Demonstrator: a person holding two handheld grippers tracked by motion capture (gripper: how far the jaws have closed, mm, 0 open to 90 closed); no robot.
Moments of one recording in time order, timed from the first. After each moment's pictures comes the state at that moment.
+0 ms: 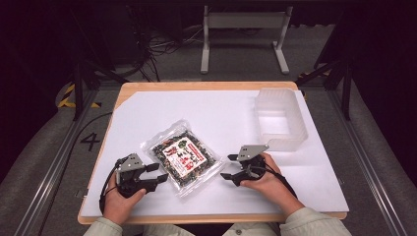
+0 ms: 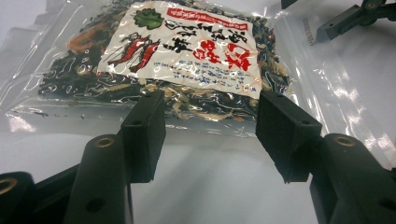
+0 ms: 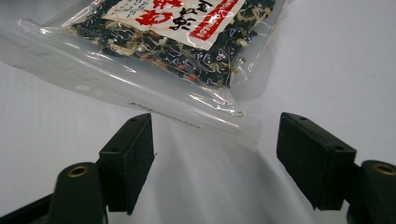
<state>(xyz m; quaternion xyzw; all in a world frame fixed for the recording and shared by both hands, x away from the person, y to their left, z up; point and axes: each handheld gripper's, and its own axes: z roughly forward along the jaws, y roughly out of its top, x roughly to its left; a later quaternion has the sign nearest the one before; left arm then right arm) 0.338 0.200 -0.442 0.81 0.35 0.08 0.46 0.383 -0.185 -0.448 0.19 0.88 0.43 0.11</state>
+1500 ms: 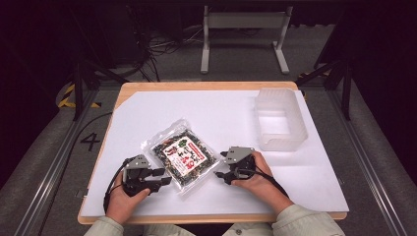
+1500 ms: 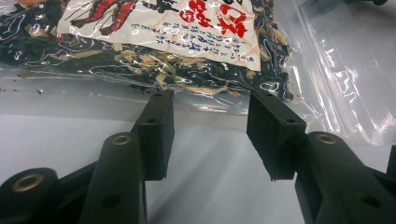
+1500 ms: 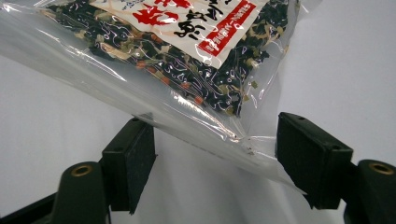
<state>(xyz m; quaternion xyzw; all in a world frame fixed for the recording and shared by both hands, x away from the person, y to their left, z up) 0.347 0.191 -0.455 0.83 0.35 0.03 0.43 0.386 -0.156 -0.448 0.14 0.90 0.38 0.17</state>
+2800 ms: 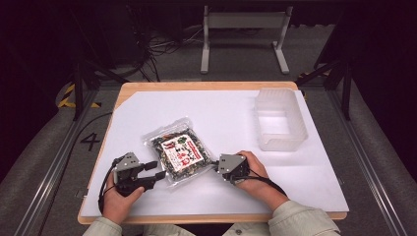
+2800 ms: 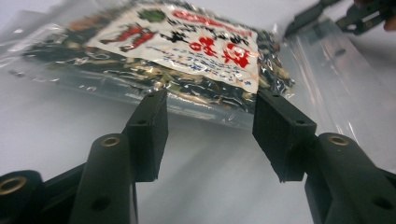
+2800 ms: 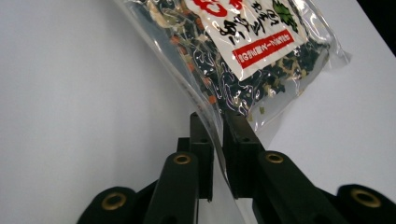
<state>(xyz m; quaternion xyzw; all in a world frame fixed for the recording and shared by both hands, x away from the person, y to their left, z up) 0.335 0.212 -0.436 0.78 0.36 0.12 0.49 0.375 -0.137 -0.436 0.00 0.91 0.35 0.22</state>
